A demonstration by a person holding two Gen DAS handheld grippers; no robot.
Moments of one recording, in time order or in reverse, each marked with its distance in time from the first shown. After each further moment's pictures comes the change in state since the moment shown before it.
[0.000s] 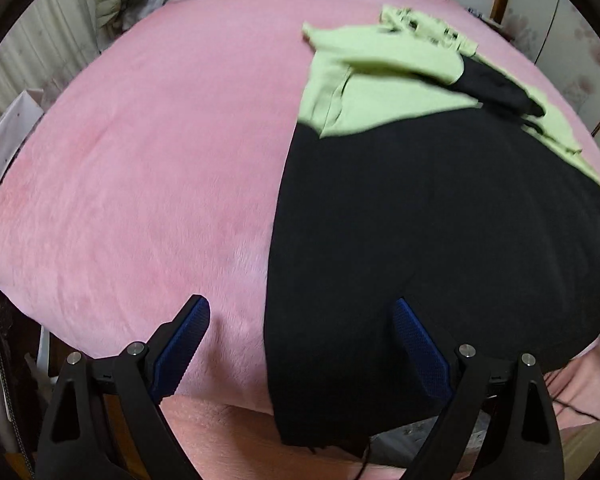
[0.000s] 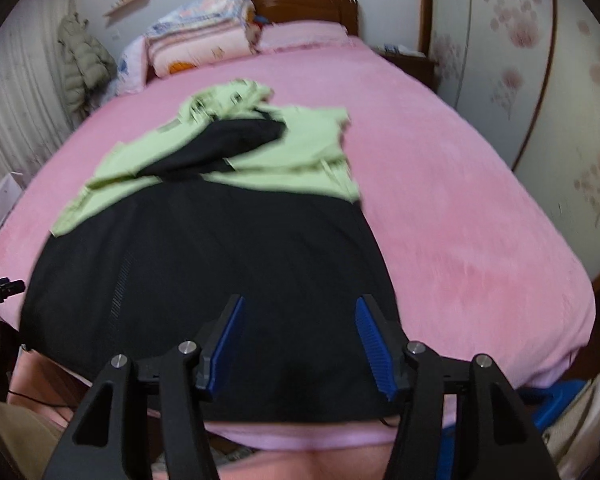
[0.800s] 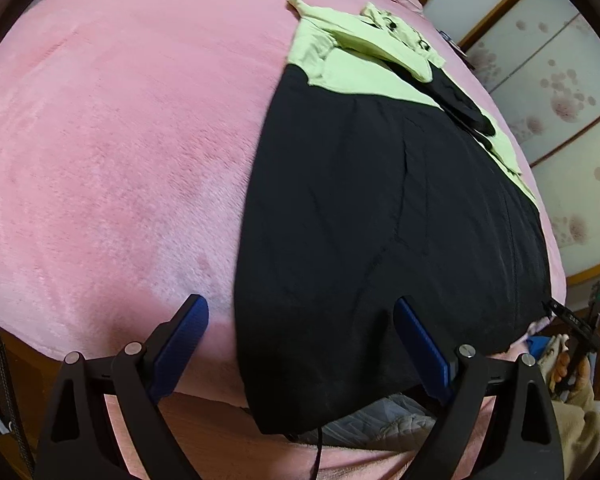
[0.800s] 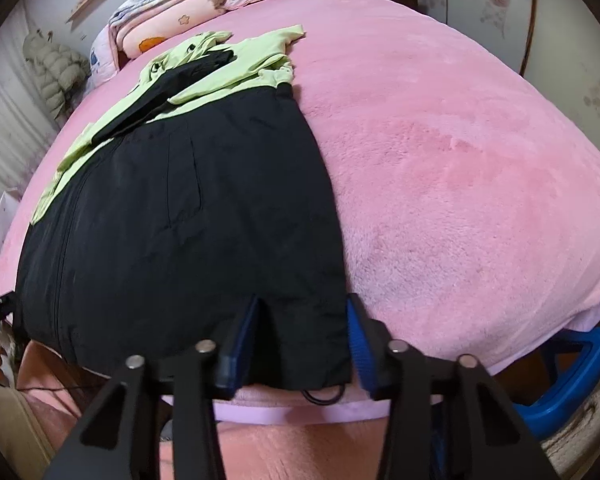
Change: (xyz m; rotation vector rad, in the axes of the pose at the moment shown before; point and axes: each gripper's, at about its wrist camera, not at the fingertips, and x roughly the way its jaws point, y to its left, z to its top) left arm 0.019 0.053 -0.040 -0.120 0.057 -0.389; right arm 0.054 -0.063 -0.040 0.111 0.144 0.107
